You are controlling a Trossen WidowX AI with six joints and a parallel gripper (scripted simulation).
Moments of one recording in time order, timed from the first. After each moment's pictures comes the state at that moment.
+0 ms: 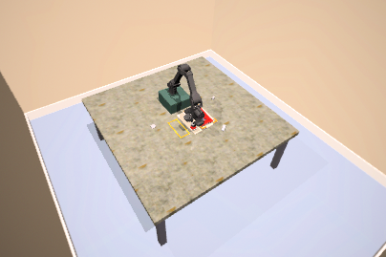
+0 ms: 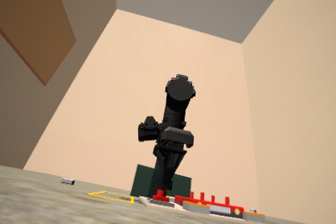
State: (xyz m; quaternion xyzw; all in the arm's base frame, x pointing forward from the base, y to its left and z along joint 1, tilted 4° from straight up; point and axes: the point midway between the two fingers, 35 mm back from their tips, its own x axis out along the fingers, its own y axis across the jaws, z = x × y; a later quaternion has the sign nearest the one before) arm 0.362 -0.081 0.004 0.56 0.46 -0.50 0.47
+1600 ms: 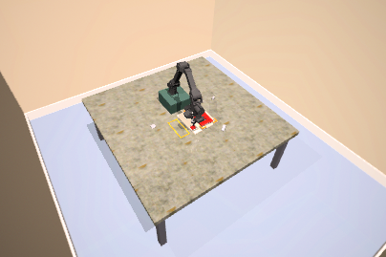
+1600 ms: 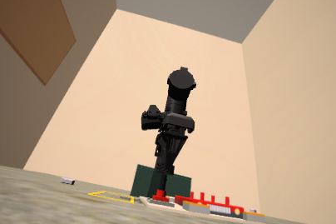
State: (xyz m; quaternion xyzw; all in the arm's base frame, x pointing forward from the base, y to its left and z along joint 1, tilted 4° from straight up) arm 0.357 -0.082 0.032 0.56 0.46 -0.50 0.48
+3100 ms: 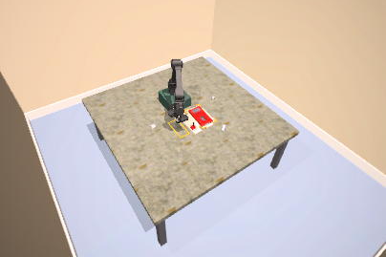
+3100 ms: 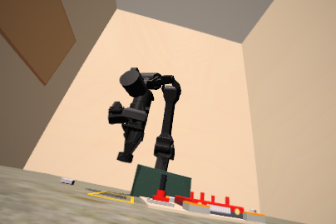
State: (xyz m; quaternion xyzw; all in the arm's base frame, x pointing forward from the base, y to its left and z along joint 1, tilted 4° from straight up) arm 0.285 -0.174 0.036 0.56 0.45 -0.50 0.48
